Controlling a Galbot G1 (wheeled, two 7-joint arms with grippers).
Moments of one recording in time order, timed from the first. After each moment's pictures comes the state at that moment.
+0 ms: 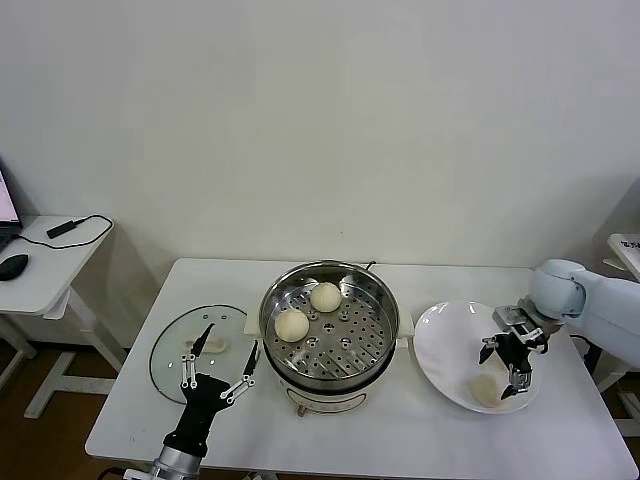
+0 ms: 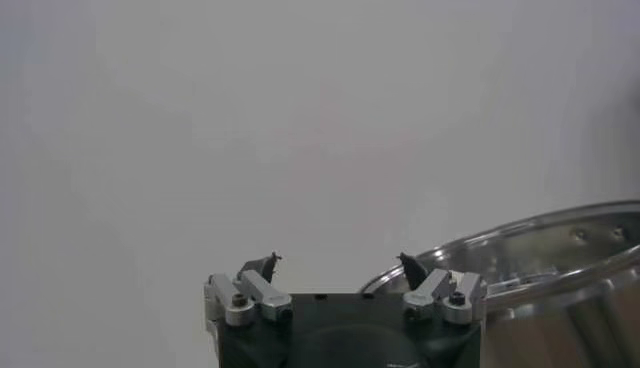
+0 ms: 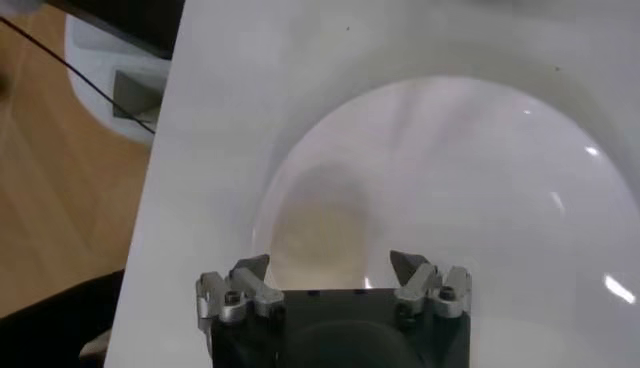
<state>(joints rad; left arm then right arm) 1.61 -1.19 -0.38 -1.98 0.13 -0.40 -0.14 0.22 0.52 -1.23 1.31 0.13 -0.07 -1.18</state>
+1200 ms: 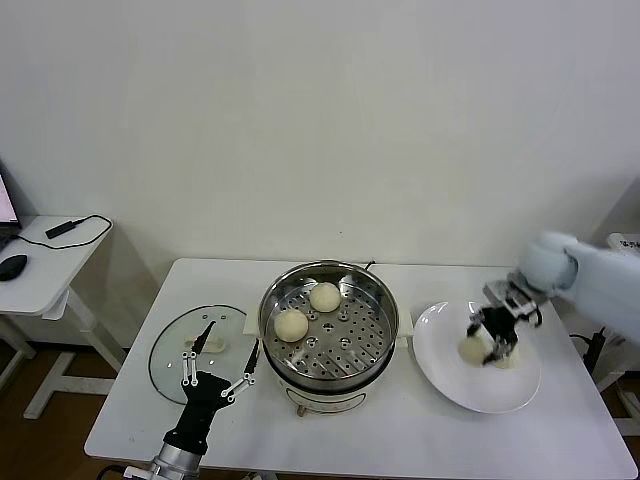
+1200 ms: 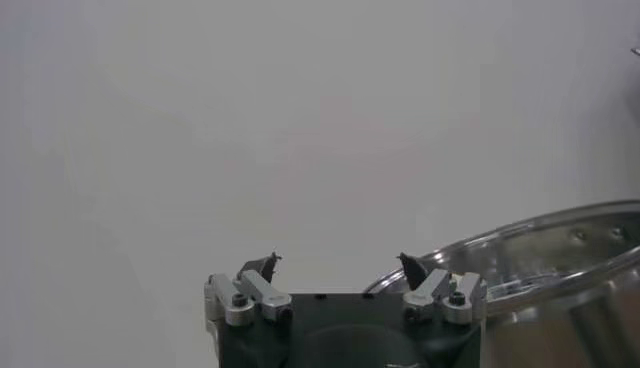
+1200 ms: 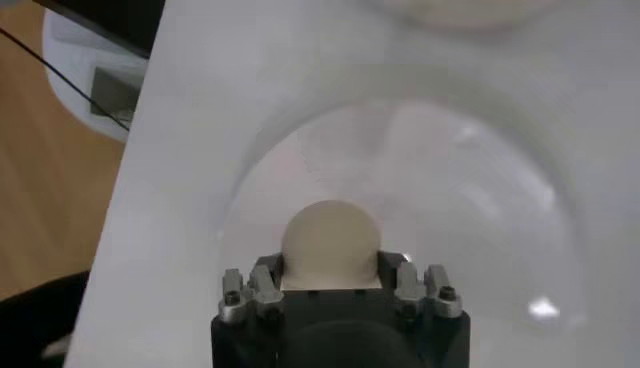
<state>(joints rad) 1.60 -1.17 -0.37 -1.99 0.14 -0.41 -0.15 0.55 0.62 -1.36 1.37 0.21 0.05 -1.19</state>
